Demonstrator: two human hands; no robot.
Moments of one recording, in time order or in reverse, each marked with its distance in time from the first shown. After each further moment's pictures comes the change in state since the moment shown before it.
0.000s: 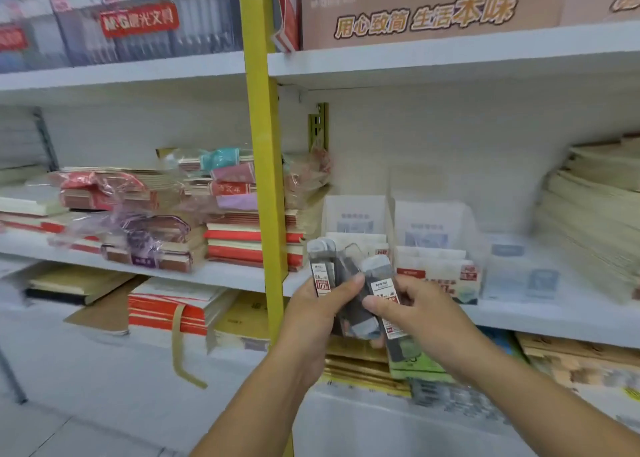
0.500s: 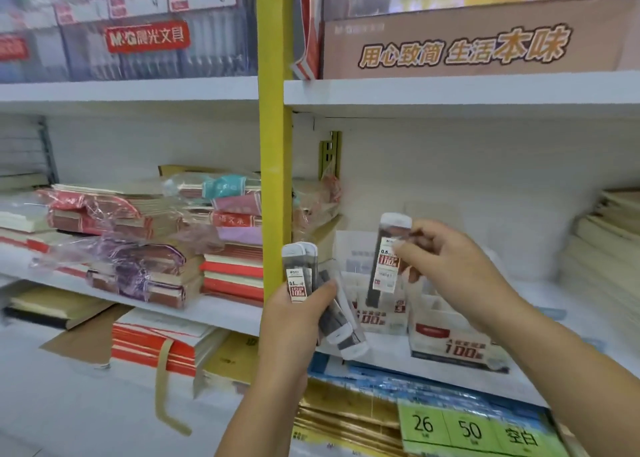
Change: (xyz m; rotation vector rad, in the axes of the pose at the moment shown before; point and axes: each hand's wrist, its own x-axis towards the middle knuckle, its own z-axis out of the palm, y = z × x) left_hand 0.056 0.025 -0.020 0.095 0.302 0.165; right_hand 0.086 -0.059 -0.038 -0.242 0.150 -0.260
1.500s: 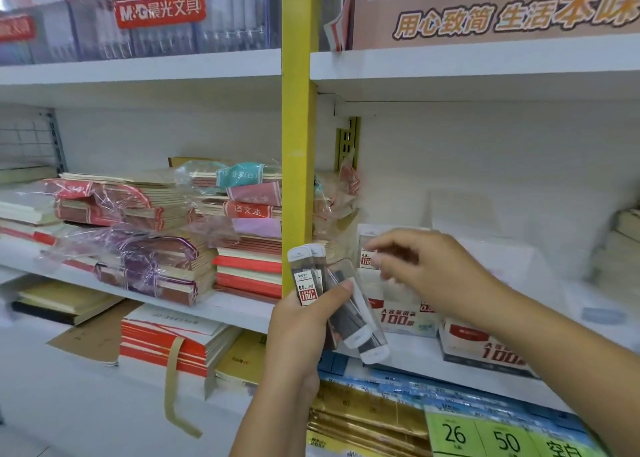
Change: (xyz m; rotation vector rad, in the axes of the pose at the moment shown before) left_hand 0.016 -0.014 -0.020 -0.052 -0.047 -0.092; right_hand 0.025 0.015 0.043 -0.356 -0.189 -0.124
